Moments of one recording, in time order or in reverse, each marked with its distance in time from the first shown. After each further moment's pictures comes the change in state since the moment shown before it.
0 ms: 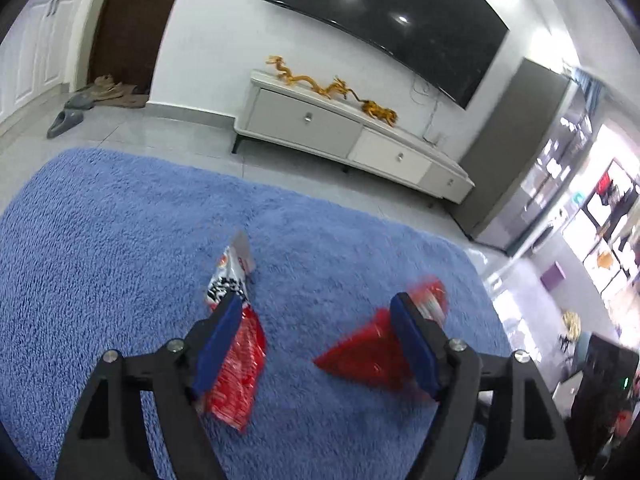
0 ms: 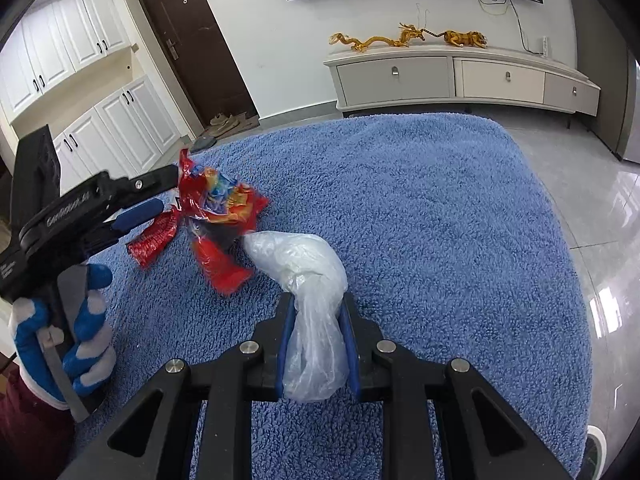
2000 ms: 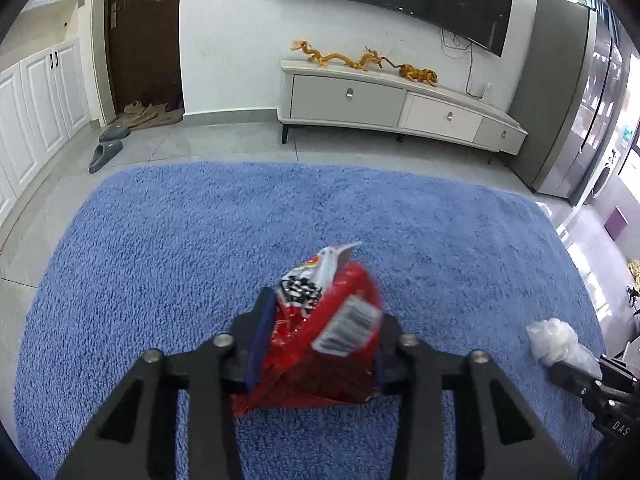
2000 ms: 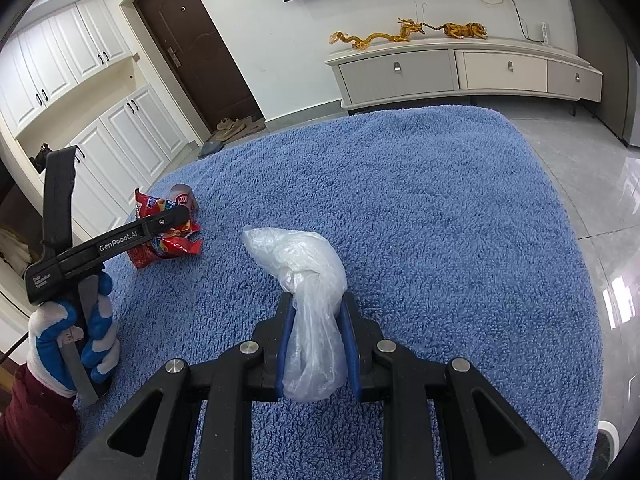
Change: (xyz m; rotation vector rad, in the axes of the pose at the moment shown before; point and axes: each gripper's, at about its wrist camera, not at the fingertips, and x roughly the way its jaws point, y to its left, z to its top) left arm 0.012 0.011 0.002 0.146 0.075 0.263; right arm -0.006 -0.023 0.006 0.031 0.008 0.047
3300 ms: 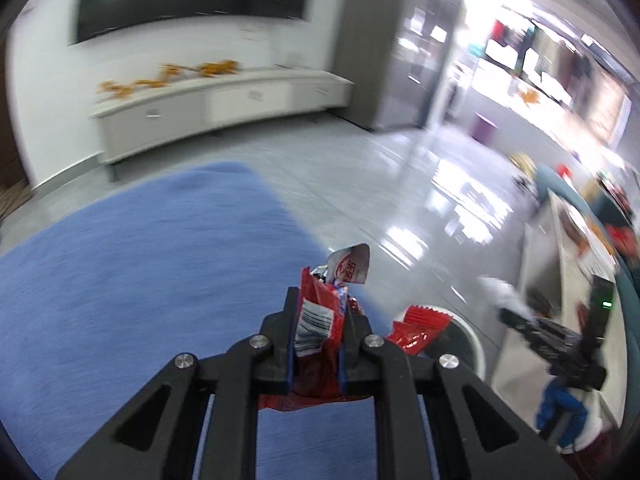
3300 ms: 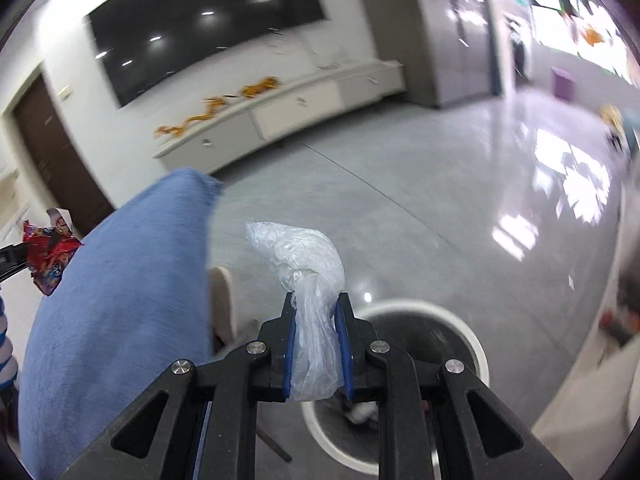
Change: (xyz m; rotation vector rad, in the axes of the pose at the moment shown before) left arm -0.127 -0.263 -0.067 0.428 0.072 -0.476; right arm -0.218 -0.156 -0.184 0.423 -0.262 -0.446
